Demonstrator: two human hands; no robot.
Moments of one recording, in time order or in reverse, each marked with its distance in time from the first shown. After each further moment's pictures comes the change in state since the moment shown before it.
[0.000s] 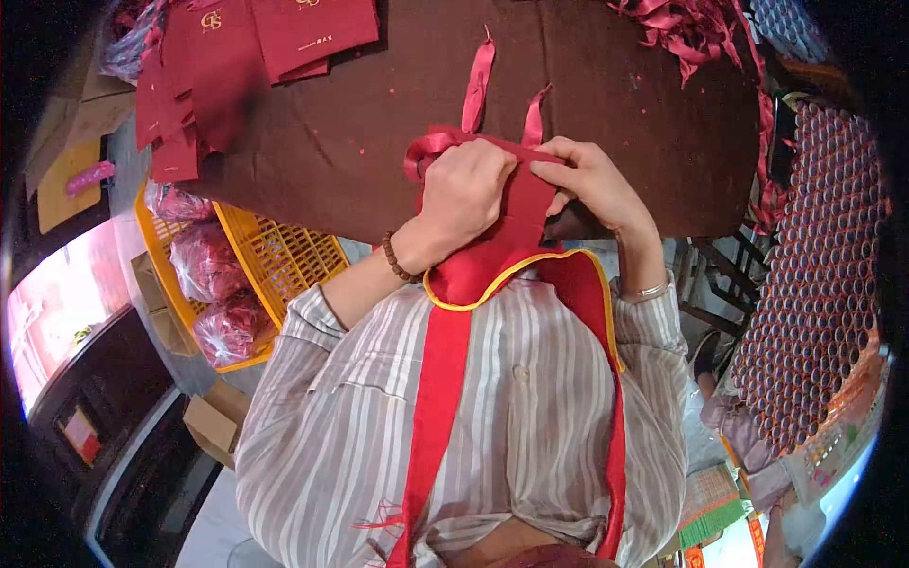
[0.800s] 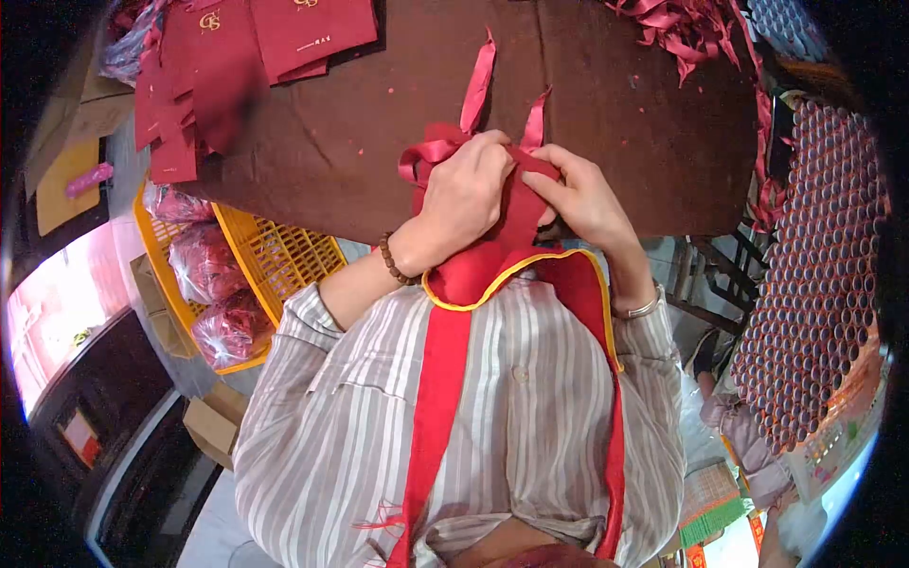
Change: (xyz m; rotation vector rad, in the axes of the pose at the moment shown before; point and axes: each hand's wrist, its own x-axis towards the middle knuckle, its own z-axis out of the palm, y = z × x) left_hand 0.001 0.001 -0.001 0.019 -0.049 0.019; right_hand -0.011 0.007 0.021 -0.238 0.179 -0.049
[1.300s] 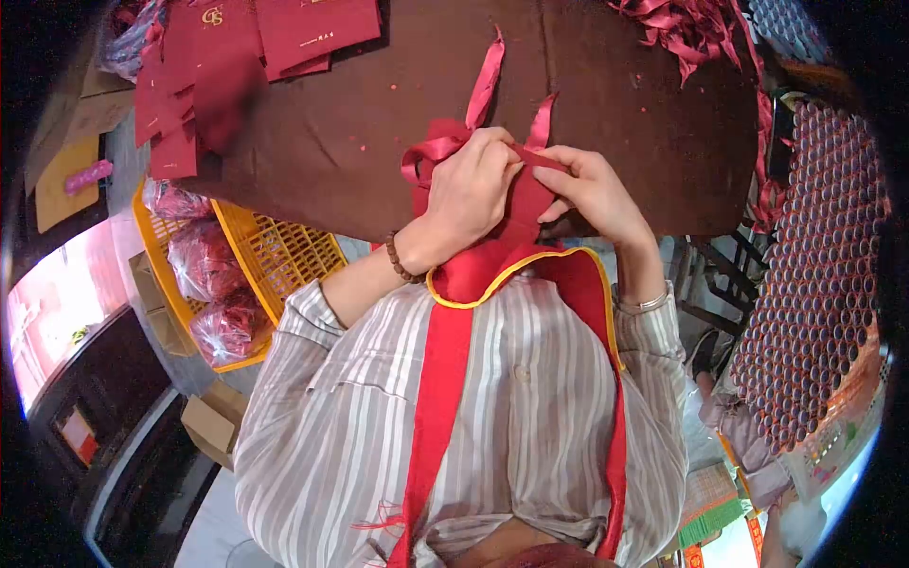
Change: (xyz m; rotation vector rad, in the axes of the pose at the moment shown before) left_hand 0.001 0.006 0.002 -0.077 0.066 -0.050; right_hand 0.002 -0.002 -0.011 0.293 -0.151 0.059
